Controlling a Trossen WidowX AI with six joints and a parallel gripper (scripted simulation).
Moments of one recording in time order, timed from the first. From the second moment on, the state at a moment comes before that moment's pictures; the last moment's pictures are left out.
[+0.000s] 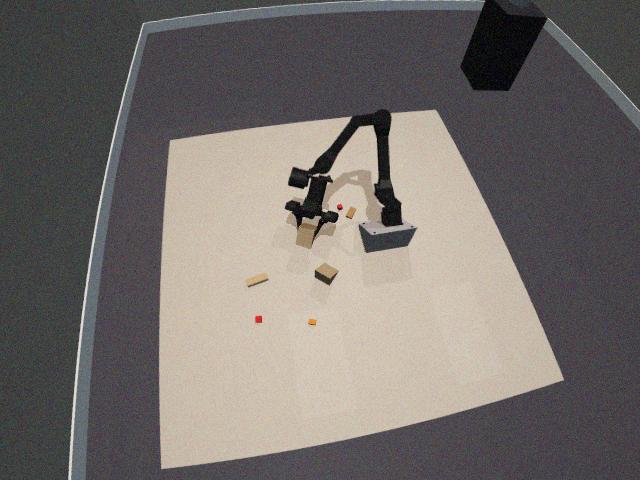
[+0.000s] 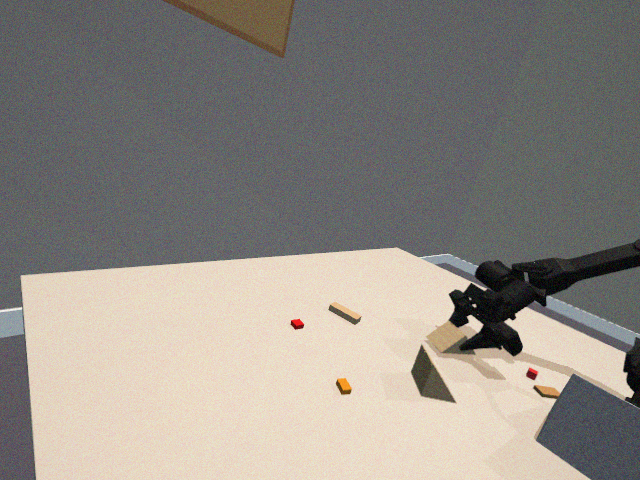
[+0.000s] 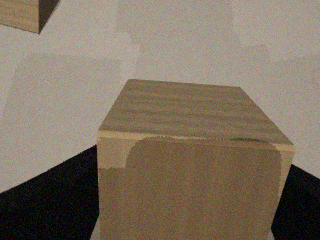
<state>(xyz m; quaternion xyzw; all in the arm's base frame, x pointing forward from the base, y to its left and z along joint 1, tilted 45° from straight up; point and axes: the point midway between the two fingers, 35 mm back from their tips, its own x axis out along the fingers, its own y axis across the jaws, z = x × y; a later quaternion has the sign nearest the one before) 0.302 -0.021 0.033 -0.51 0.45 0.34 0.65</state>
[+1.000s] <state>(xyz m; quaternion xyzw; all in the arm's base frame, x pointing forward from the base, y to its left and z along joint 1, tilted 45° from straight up) 0.294 0.037 0.093 -0.47 0.48 0.30 0.68</state>
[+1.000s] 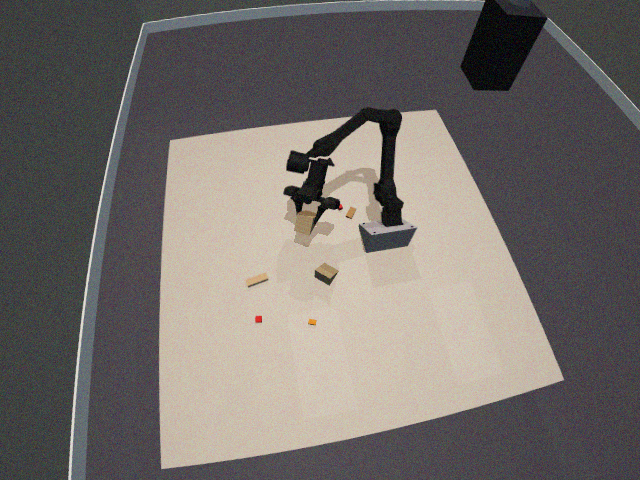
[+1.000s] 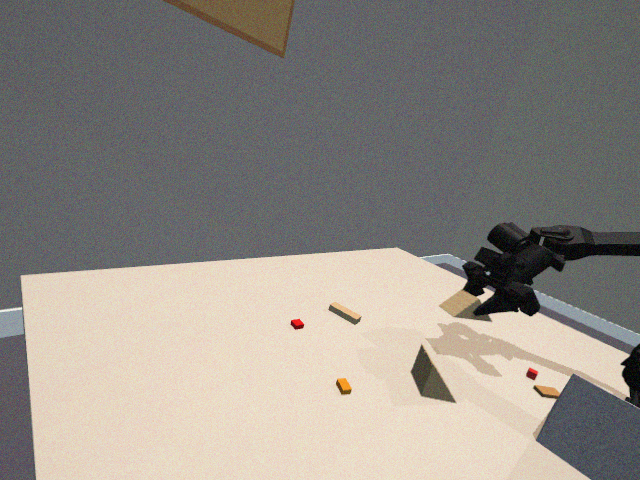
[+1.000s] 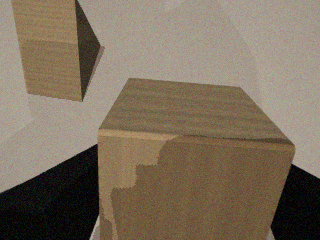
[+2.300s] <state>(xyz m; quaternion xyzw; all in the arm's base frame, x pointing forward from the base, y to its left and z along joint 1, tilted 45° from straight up) 0.293 0.041 0.083 -0.08 0.63 -0.11 0.77</state>
